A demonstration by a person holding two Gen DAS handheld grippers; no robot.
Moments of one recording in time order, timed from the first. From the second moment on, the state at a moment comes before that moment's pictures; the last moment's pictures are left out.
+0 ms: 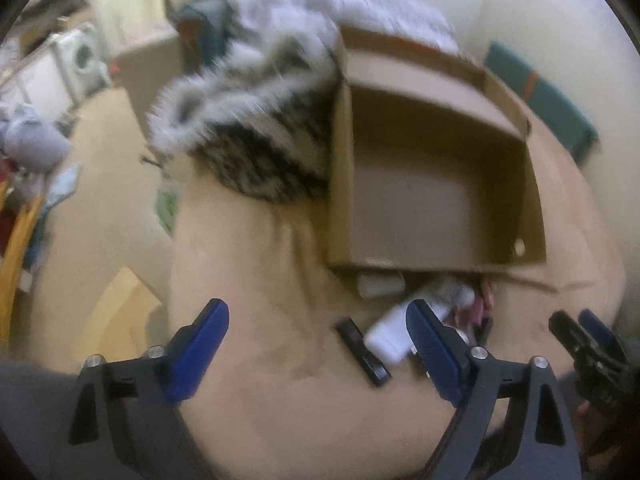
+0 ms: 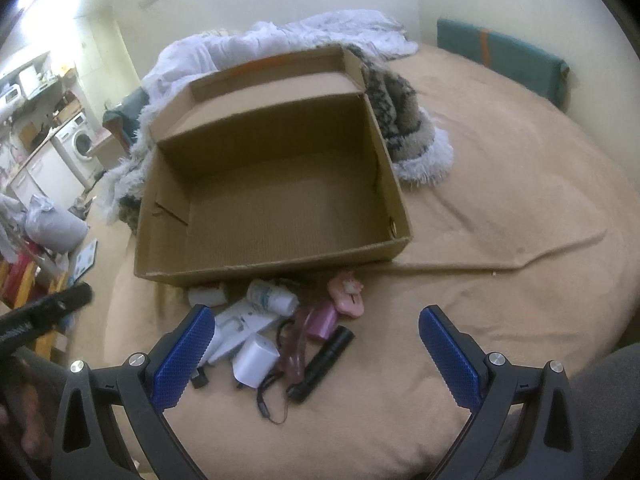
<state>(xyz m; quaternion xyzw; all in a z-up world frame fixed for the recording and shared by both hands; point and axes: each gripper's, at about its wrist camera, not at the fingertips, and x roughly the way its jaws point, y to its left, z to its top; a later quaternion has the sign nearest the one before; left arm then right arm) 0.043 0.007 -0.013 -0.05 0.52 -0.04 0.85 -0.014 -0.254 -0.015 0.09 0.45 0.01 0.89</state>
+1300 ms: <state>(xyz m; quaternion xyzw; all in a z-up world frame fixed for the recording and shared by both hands) 0.055 -0.038 -0.086 0.01 0.64 -0.11 0.76 -0.002 -0.263 -0.038 0.11 0.50 0.01 0.86</state>
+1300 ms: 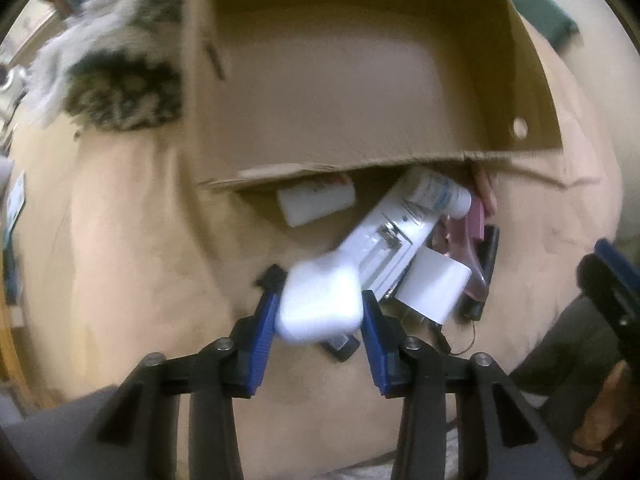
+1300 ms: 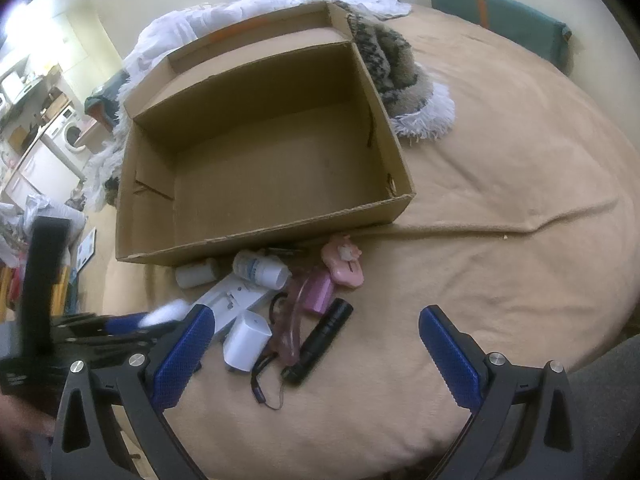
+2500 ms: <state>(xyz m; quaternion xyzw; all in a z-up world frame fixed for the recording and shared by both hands) 0.120 0.021 -0.141 -0.14 0.66 -0.01 0.74 0.004 -0.285 -0.047 0.24 0.54 0.08 0.81</state>
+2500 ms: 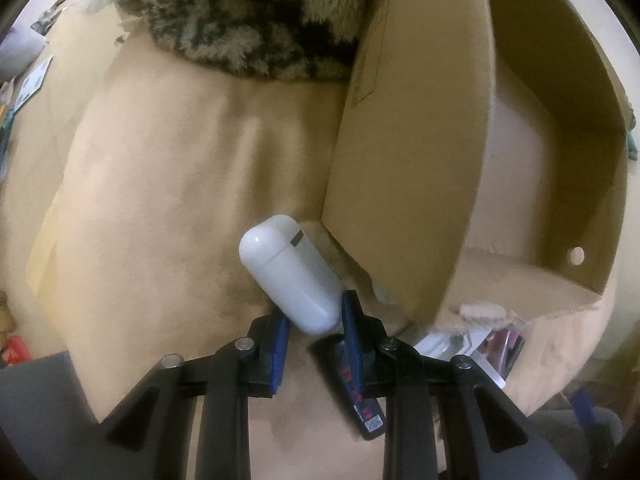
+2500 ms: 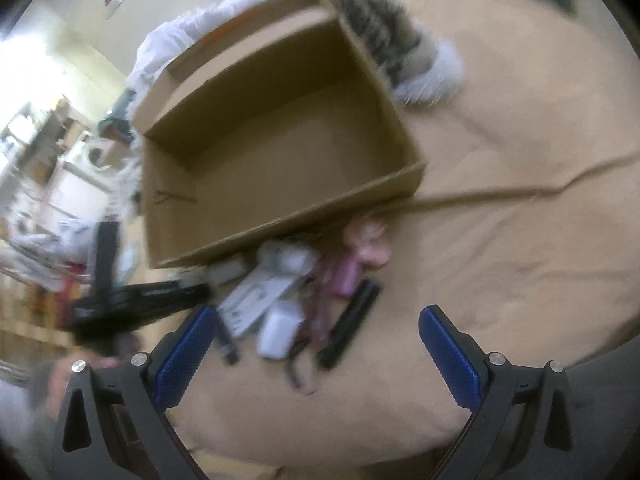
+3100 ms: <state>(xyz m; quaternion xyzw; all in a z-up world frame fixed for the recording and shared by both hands) 0.135 0.061 -0.150 -0.18 0.66 -0.01 0.73 0.100 -0.218 -0.112 0.20 0.62 0.05 0.75</state>
